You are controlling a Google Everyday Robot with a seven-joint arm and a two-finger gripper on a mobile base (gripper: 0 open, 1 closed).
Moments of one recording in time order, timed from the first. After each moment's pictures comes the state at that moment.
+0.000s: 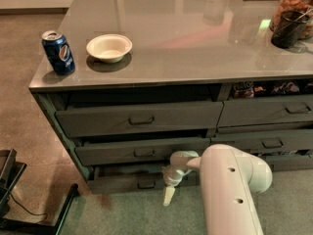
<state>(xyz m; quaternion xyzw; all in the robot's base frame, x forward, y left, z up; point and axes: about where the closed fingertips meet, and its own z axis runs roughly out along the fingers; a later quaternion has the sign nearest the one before) 0.601 -0.054 0.163 -0.69 0.70 0.14 0.12</state>
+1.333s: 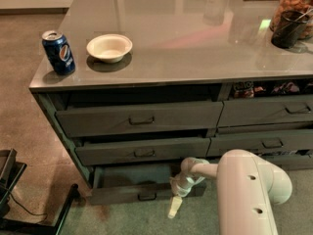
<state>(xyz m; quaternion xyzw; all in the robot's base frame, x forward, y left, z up) 0.534 -0.080 0.170 -0.63 0.74 0.22 0.08</state>
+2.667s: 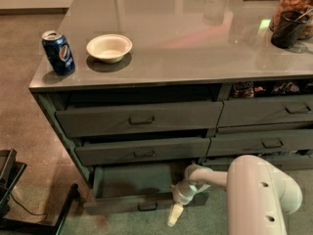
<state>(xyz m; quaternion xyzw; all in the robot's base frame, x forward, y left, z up) 0.500 -0.079 0.167 -0.61 0.75 0.25 0.09</state>
